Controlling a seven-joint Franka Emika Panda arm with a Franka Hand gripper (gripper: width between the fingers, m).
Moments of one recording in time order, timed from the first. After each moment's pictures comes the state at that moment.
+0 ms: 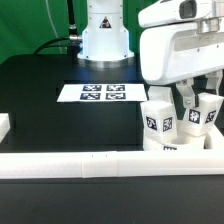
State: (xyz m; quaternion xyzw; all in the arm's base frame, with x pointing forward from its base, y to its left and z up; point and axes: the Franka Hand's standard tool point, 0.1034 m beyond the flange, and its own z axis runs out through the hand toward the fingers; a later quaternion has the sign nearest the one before) arm 0.616 0.120 0.082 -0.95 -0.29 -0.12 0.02
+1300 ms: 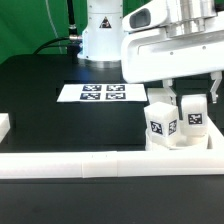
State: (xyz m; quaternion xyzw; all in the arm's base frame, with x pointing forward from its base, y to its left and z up) arm 0.619 0.106 0.082 -0.97 0.19 -0.12 0.10
